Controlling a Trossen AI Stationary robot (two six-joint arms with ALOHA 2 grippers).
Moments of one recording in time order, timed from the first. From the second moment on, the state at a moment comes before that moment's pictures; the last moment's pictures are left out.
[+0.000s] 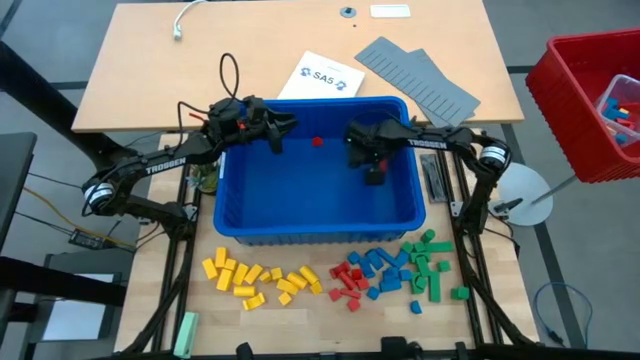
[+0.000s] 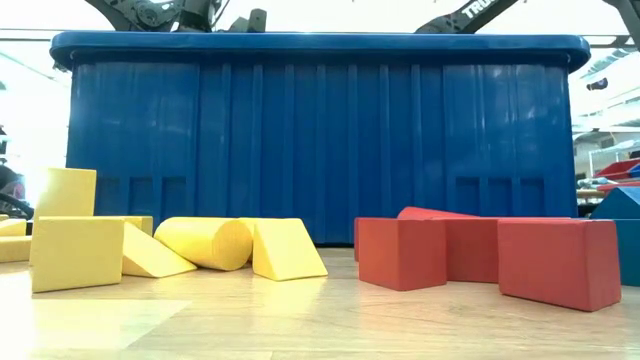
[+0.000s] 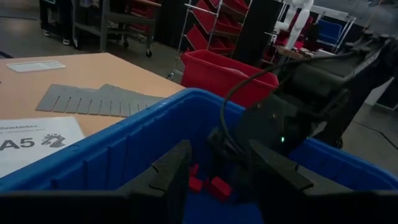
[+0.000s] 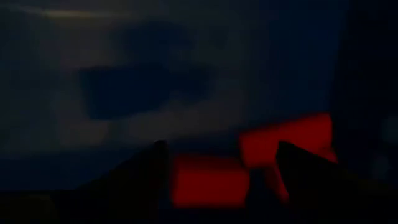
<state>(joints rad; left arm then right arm) 0.66 1.29 0.89 0.35 0.26 -0.27 -0.48 1.81 1.34 -0.87 0.22 -0.54</state>
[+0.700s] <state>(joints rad) 0.66 1.29 0.89 0.35 0.26 -0.27 -0.60 1.85 1.34 -1.05 0.26 -0.59</state>
